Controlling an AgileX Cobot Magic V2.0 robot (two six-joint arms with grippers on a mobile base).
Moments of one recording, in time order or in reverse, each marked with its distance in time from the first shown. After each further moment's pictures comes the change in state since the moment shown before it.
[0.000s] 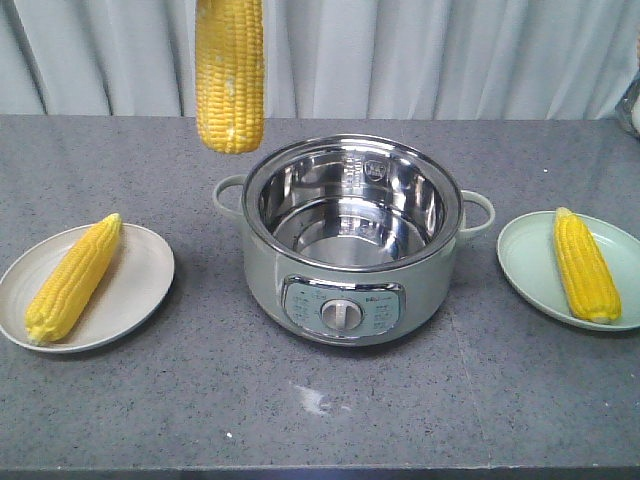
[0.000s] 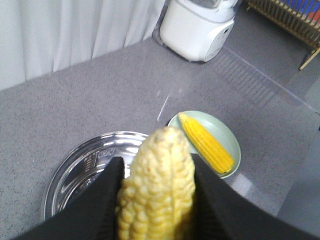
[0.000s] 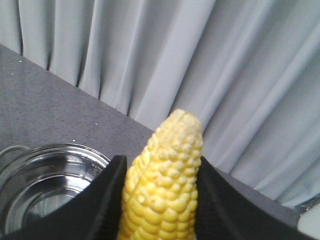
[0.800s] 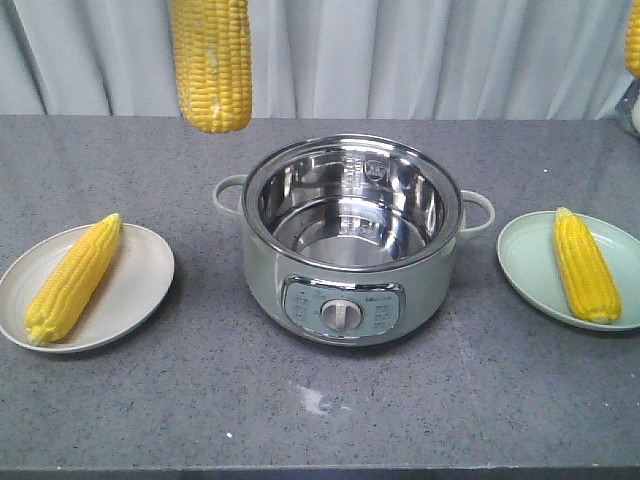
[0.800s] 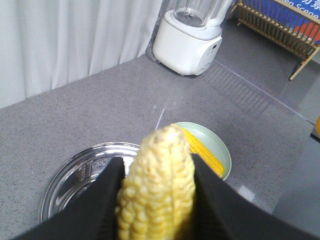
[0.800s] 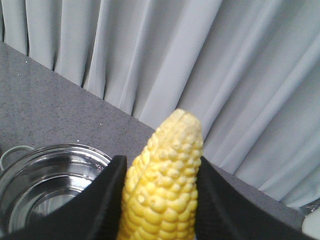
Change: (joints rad) left arm 0.000 -0.063 0.000 0.000 0.002 -0.009; right arm 0.000 0.006 0.000 0.008 0.000 0.000
